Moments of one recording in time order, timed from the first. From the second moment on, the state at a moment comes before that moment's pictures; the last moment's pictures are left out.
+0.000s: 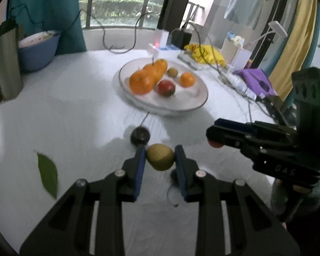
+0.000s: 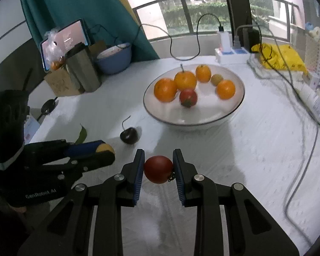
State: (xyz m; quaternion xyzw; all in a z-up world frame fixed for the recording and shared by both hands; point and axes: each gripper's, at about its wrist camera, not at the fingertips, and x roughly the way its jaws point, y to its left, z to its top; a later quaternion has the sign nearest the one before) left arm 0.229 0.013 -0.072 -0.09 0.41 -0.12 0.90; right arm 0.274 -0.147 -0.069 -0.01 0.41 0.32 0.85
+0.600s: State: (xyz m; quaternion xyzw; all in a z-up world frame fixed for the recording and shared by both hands) left arm 0.282 0.002 -0.057 -0.08 0.39 -0.12 0.91; right arm 0.327 -0.165 -0.054 -0.01 0.39 0.30 0.87
